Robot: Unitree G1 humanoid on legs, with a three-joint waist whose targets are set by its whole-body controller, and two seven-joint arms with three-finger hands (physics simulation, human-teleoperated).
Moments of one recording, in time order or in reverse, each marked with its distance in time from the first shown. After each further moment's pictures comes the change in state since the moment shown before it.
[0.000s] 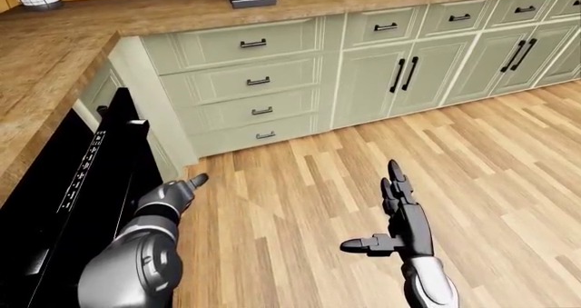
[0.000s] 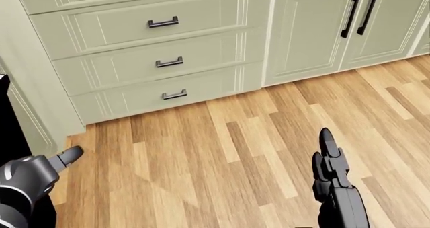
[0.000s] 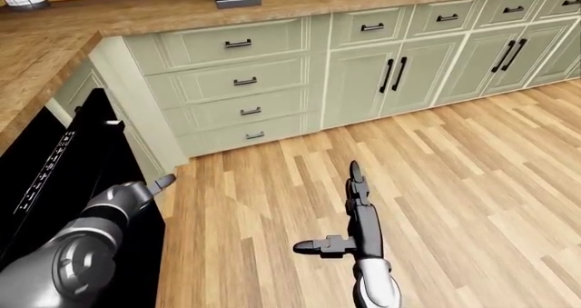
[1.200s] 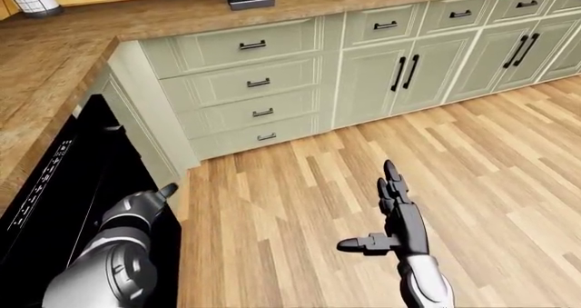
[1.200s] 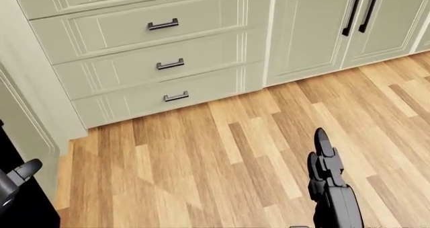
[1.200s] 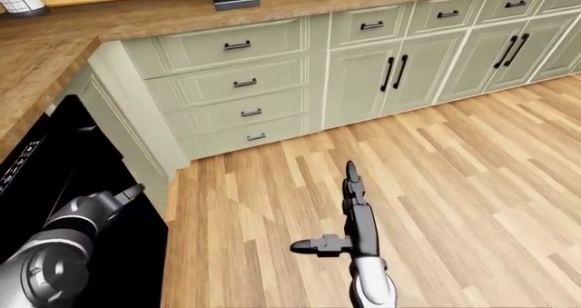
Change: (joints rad) left arm 0.064 0.125 0.055 0.002 -0.036 0.003 0.025; right arm -0.014 0.000 0.016 0.027 -0.004 -0.007 -0.010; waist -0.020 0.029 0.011
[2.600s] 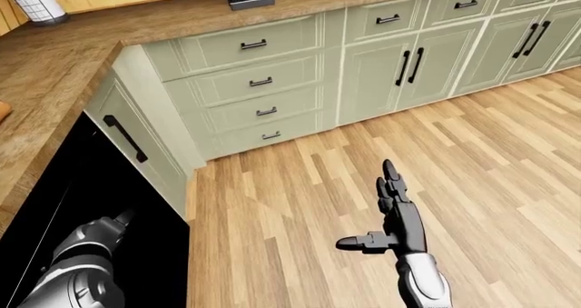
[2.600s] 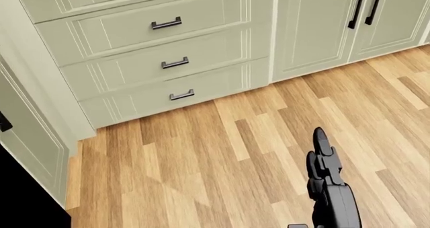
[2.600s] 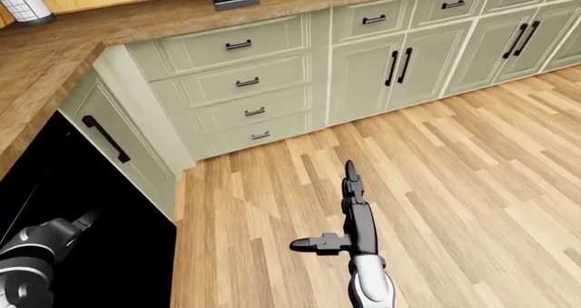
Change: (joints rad) left arm 0.139 0.140 0.068 -0.005 -0.094 -0.012 0.045; right arm -0.019 -0.002 0.000 0.039 0.003 -0.022 -0.007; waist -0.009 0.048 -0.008
